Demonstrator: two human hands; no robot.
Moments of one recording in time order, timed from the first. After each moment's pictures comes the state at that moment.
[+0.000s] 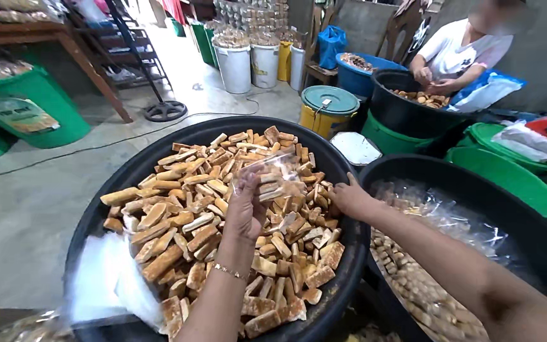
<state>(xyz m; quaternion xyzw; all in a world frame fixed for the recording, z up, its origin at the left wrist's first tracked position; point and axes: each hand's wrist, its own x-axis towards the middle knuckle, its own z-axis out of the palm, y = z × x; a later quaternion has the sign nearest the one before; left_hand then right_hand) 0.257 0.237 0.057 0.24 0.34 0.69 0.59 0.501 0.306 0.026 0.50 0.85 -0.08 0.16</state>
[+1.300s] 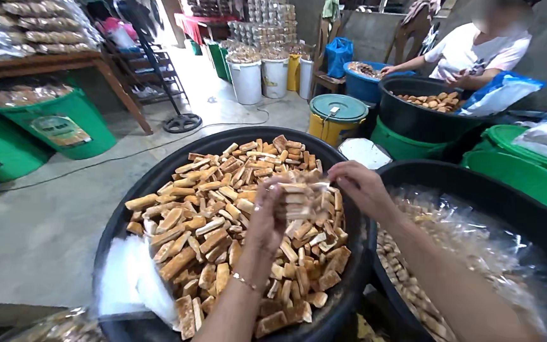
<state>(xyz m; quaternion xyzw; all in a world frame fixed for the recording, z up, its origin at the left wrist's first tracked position) 0.276 0.221 0.061 0.31 0.31 0.67 0.60 0.494 0.278 0.067 0.36 0.83 -0.13 -0.41</state>
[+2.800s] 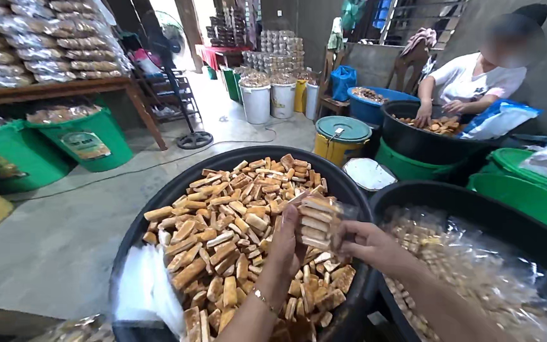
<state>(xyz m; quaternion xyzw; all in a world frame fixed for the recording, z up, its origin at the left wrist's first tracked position) 0.295 0.209 0.059 0.36 0.26 0.62 0.65 0.491 0.206 0.073 0.32 0.74 -0.48 -0.36</state>
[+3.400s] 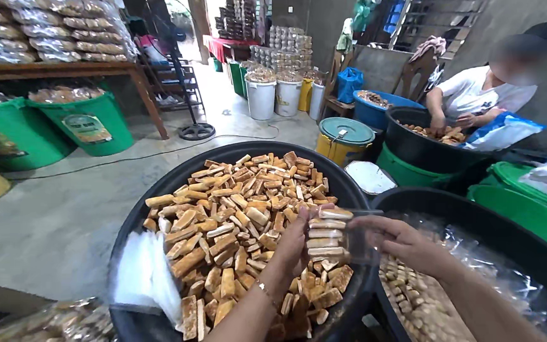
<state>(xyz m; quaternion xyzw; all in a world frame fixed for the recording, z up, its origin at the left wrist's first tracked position) 0.300 0.204 0.056 0.39 0.30 0.51 0.71 0.536 0.208 0.097 0.37 0.80 -0.40 -0.26</state>
